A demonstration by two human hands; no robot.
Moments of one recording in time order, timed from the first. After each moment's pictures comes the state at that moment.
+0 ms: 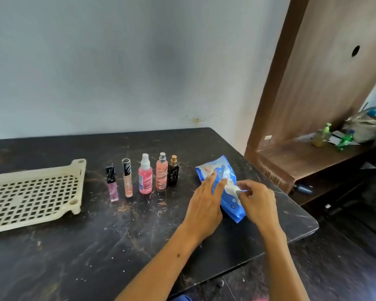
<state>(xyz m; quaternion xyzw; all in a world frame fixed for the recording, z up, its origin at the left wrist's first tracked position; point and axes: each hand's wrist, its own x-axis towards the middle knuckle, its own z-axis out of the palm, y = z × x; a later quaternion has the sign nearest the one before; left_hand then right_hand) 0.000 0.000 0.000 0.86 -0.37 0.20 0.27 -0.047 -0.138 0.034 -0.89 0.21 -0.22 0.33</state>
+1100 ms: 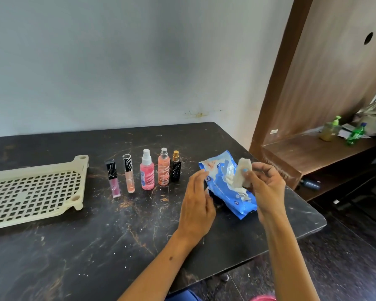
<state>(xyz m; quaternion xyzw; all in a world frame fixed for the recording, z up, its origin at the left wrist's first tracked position) -0.007 0.015 -0.001 0.79 -0.27 0.24 0.49 -0.044 -0.126 0.057 -0.62 0.17 -0.30 0.71</state>
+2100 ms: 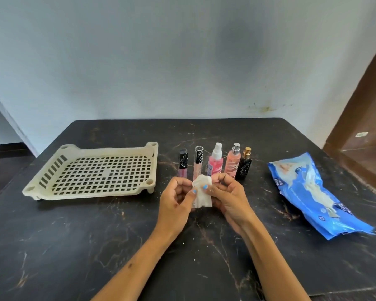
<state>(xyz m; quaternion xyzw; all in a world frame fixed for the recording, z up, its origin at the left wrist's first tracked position) 0.002 0.183 0.006 0.71 -0.04 0.12 0.69 0.012 0.044 0.018 -0.53 -0.03 0.05 0.84</state>
